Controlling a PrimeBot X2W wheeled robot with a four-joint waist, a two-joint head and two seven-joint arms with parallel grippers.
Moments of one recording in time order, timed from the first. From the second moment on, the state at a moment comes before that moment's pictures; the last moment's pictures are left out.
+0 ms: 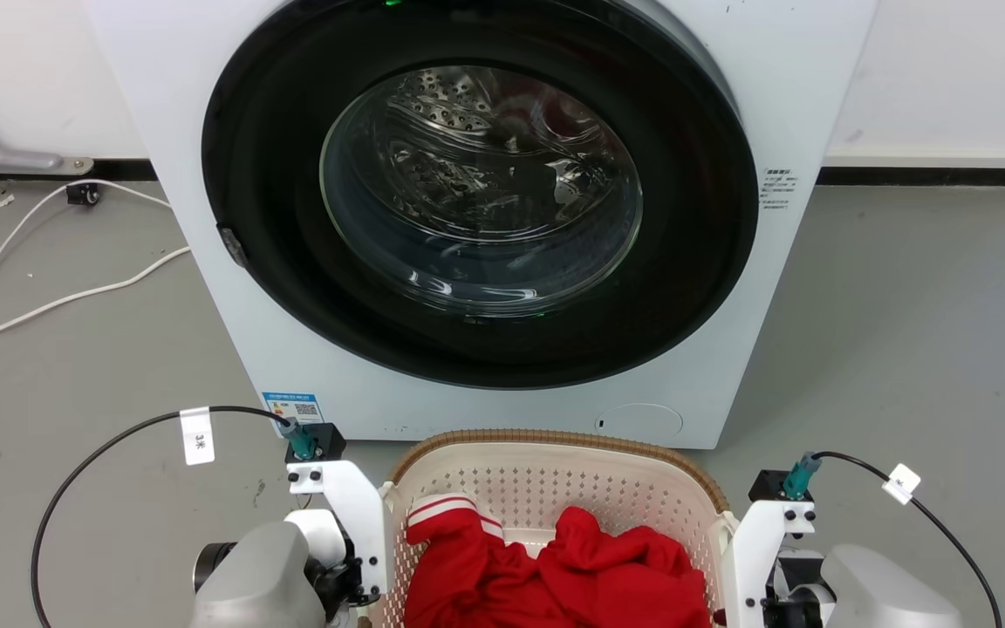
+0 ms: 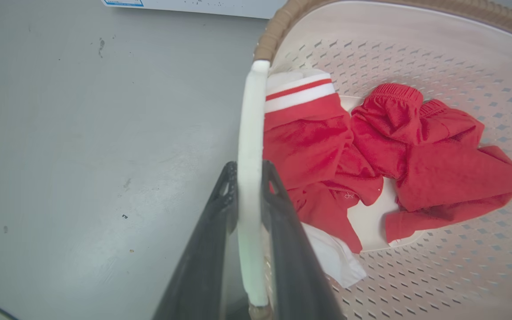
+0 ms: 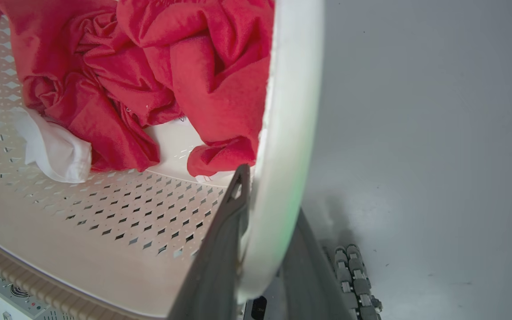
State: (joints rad) left arm -0.65 0.06 -0.23 1.29 -0.40 -0.12 0.32; right arm -0.61 -0.11 0.78 1.27 0.95 0.13 0.51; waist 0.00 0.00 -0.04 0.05
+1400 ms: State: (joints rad) left arm -0.64 0.06 -0.27 1.29 -0.44 -0.11 0.28; right arm -0.59 -0.10 0.80 1.29 0.97 0.13 0.50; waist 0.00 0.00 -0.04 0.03
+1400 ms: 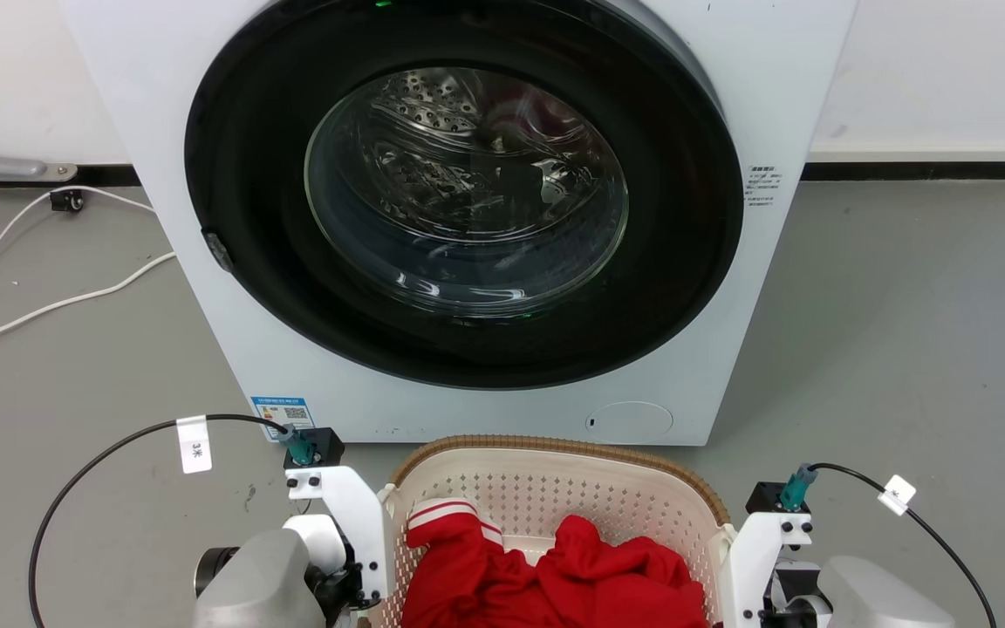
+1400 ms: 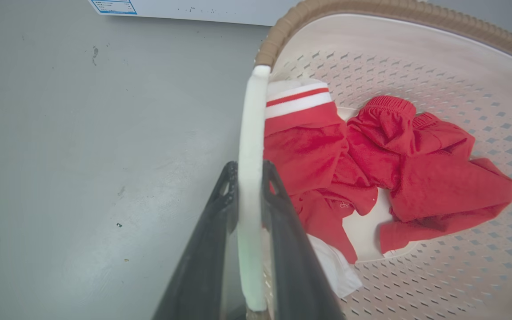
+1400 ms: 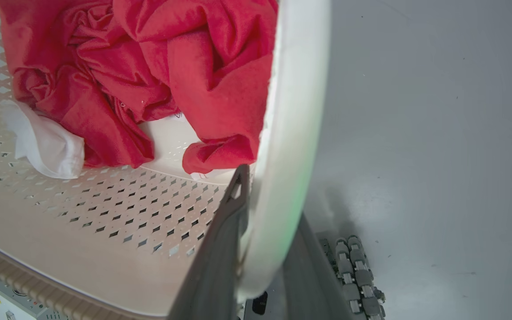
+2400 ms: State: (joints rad) left arm -0.62 0.06 -0.29 1.29 -0.48 -0.11 0.25; right arm -0.59 -0.11 0.81 1.29 0.97 0.13 0.49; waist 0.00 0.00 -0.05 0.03
